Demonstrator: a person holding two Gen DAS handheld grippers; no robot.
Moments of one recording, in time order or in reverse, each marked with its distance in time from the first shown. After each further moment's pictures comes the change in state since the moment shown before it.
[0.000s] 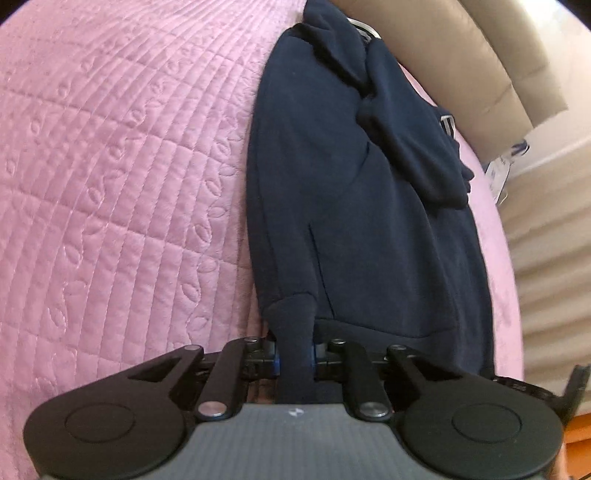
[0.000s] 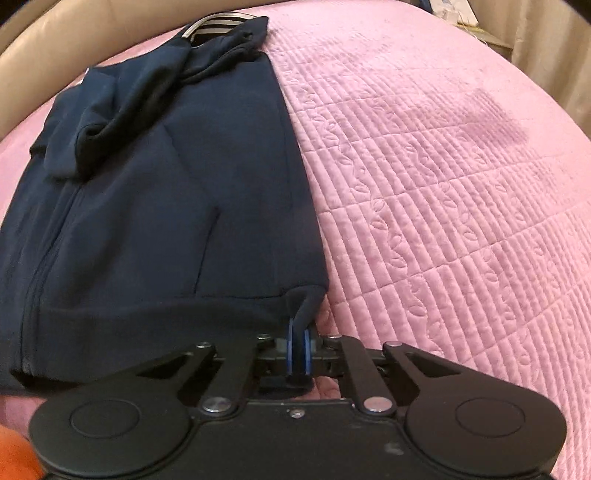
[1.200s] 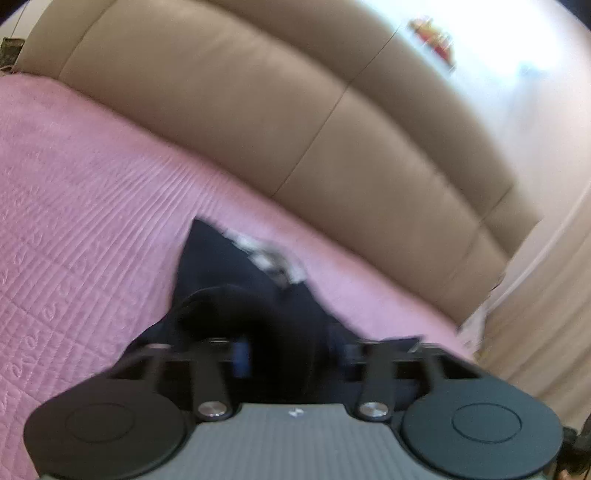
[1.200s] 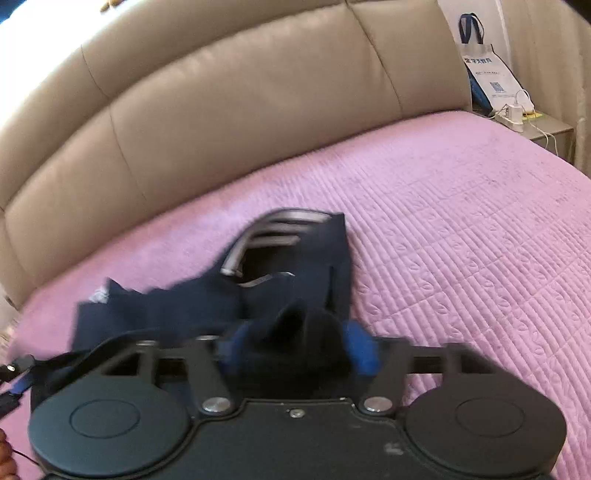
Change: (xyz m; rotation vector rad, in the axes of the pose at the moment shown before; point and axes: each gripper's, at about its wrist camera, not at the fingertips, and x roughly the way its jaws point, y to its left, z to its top) left arm 0.076 -0.116 0.252 0.115 -0.530 -0.039; right arm 0.078 0.052 0.271 0.027 -0.360 0.198
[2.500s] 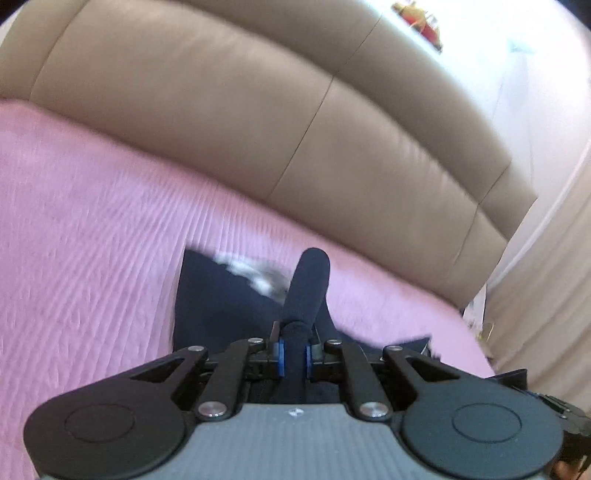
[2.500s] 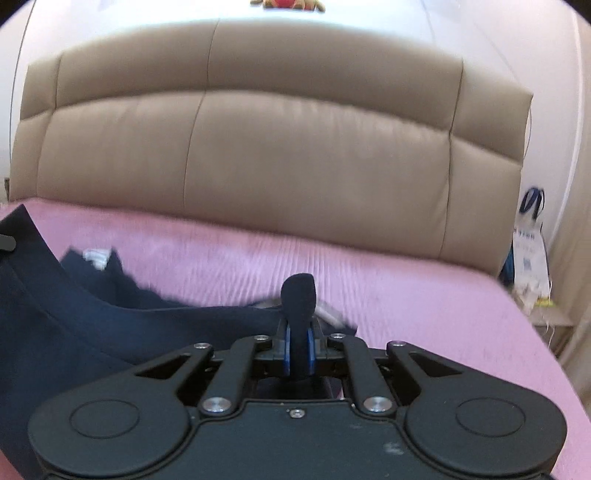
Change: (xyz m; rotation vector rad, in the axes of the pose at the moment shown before) left arm 0.000 0.007 0.051 0.094 0.005 -0.044; right arm -0.025 0.063 0.027 -0.475 -0.278 -0.067
